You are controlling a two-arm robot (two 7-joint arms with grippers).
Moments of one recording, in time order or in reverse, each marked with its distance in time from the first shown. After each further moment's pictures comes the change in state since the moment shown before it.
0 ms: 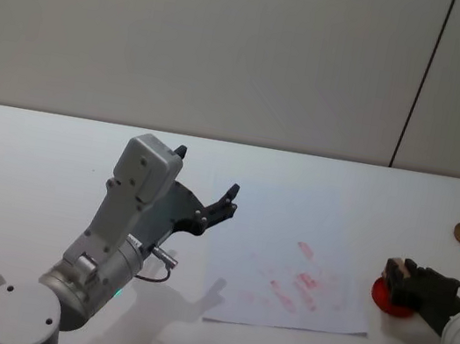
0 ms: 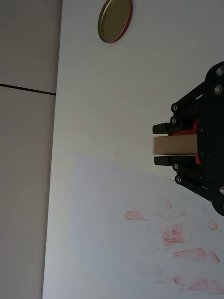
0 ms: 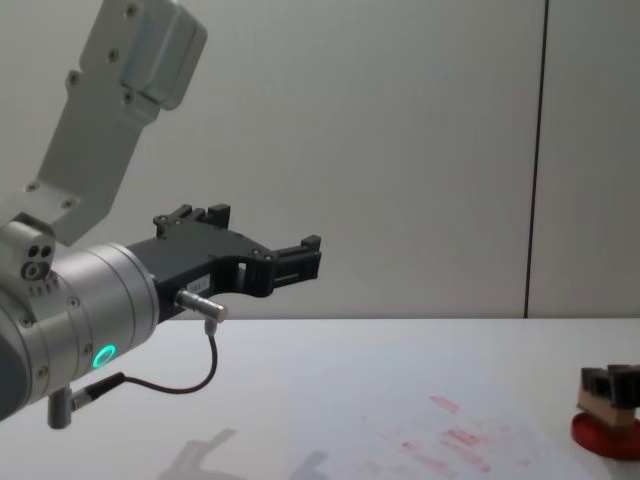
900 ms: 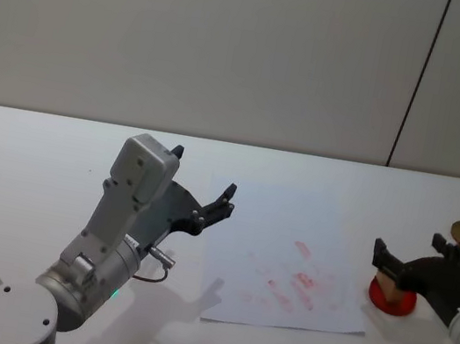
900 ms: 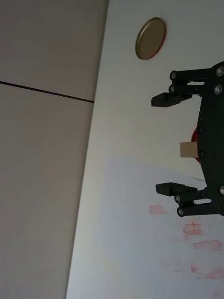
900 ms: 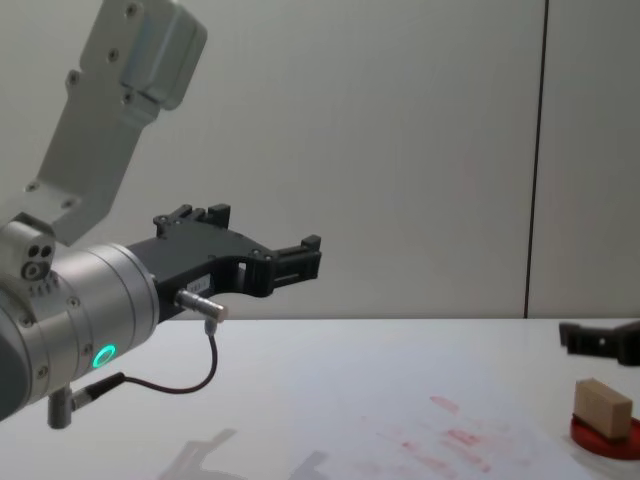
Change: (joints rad) left arm 0.000 0.000 0.000 0.000 0.000 0.000 0.000; right arm -0.055 0.018 0.000 -0.102 -0.046 -0.101 -0.027
